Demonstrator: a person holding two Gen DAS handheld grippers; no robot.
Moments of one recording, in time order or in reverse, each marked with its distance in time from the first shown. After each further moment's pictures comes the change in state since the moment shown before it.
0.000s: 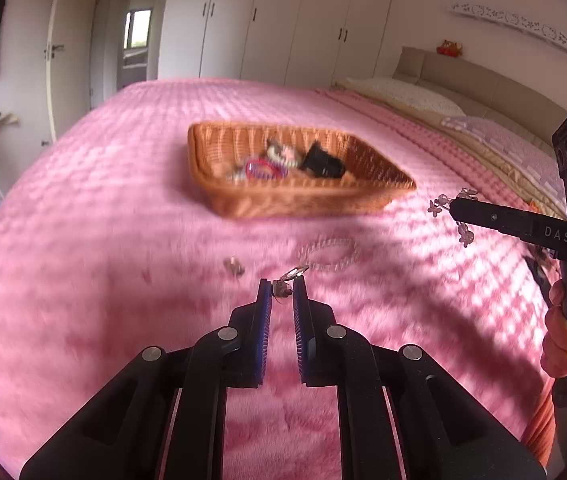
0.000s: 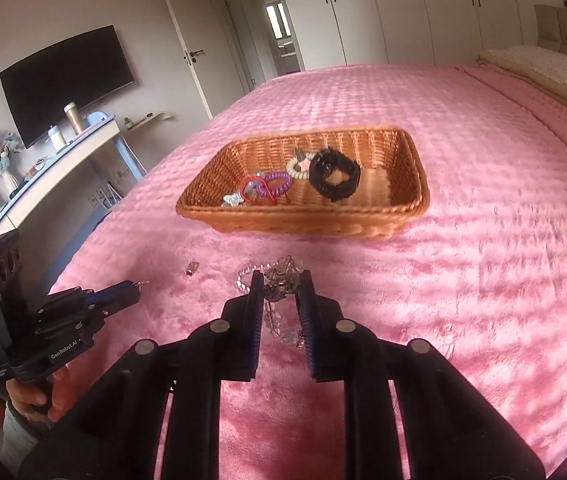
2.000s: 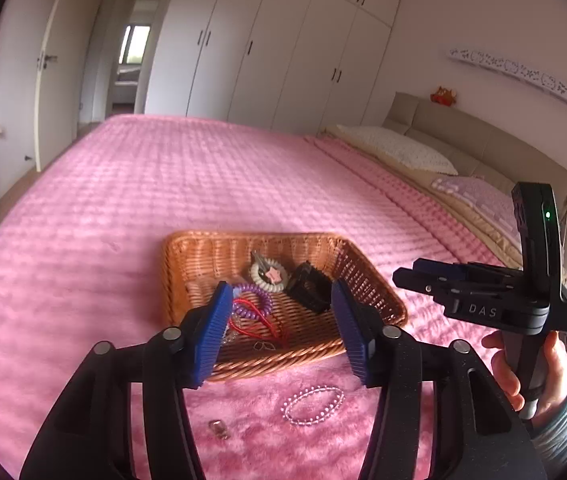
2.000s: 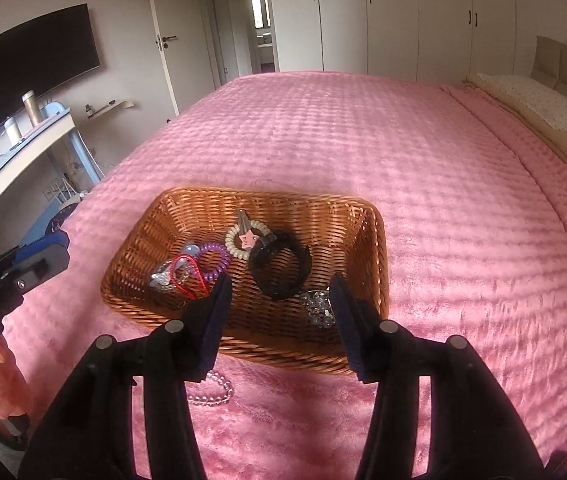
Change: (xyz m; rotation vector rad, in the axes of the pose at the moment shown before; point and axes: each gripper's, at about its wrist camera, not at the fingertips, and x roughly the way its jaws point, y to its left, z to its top) left arm 0.019 0.010 0.120 -0.058 -0.125 -0.084; right arm 0.049 -0.016 0.098 -0.075 0.047 -0.153
